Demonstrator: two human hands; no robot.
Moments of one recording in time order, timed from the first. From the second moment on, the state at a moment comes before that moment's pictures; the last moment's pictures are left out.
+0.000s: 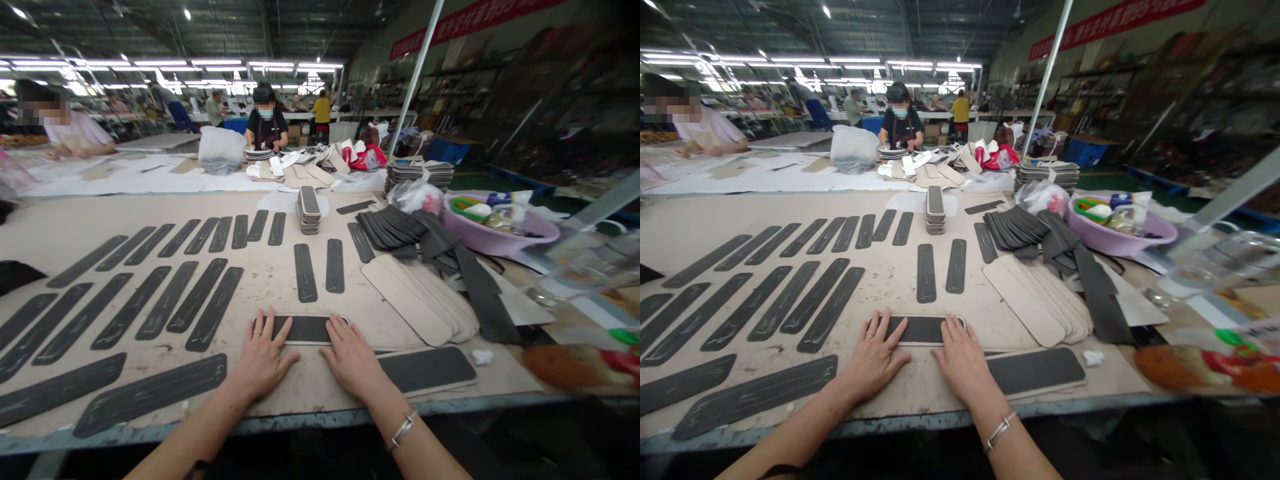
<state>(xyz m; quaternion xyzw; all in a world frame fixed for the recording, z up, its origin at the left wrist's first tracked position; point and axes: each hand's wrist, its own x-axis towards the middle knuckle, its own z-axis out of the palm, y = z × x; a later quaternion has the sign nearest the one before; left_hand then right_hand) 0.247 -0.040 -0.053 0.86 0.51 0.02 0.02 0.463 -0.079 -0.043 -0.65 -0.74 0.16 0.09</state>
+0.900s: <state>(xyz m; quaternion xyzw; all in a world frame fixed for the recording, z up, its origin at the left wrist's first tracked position) 0.251 -0.032 -0.055 0.86 0.52 0.01 -0.04 0.462 -0.080 -0.032 -0.69 -0.67 0.23 0.17</state>
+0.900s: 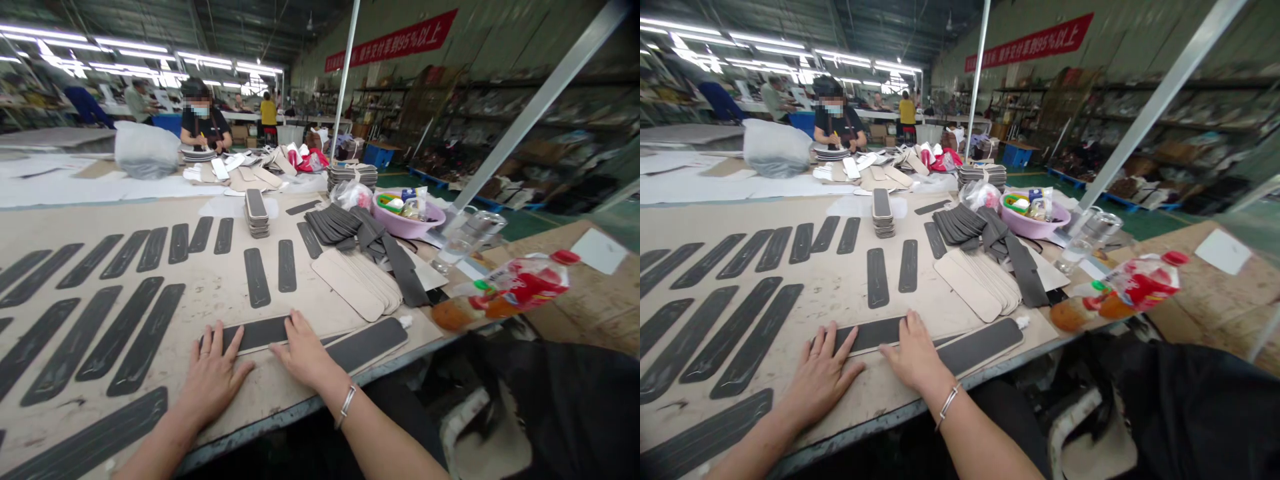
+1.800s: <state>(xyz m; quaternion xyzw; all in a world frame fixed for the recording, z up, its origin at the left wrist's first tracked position) 0.252 -0.038 -0.050 0.84 0.54 -0.01 -0.02 0.481 -0.057 -0.032 -0.80 -0.53 0.21 0.17</state>
